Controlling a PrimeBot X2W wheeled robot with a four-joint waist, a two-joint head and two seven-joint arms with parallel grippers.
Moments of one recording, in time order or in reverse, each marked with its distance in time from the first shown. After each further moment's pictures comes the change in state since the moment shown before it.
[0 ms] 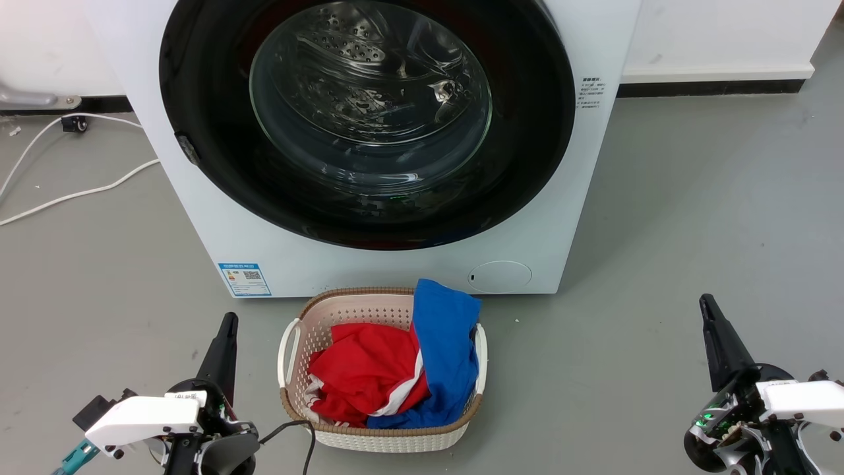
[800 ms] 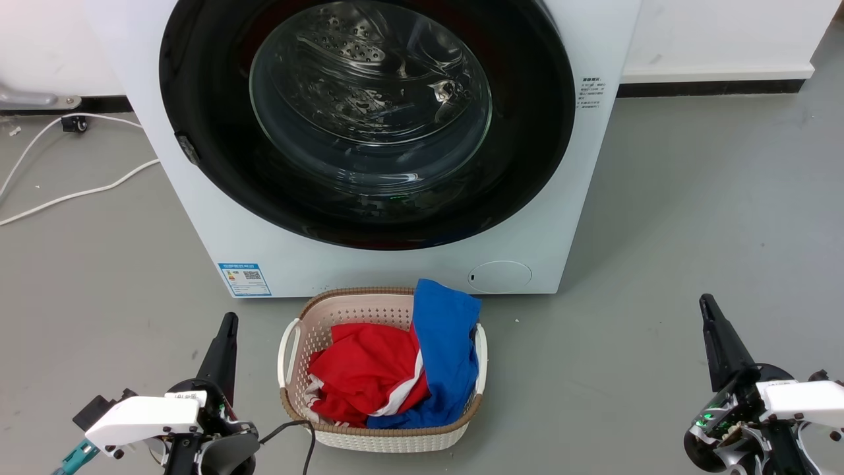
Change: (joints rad) left arm 0.000 0.000 0.000 0.000 0.000 0.000 0.000; right arm 0.000 0.001 -0.001 0.000 0.000 0.000 0.002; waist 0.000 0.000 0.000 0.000
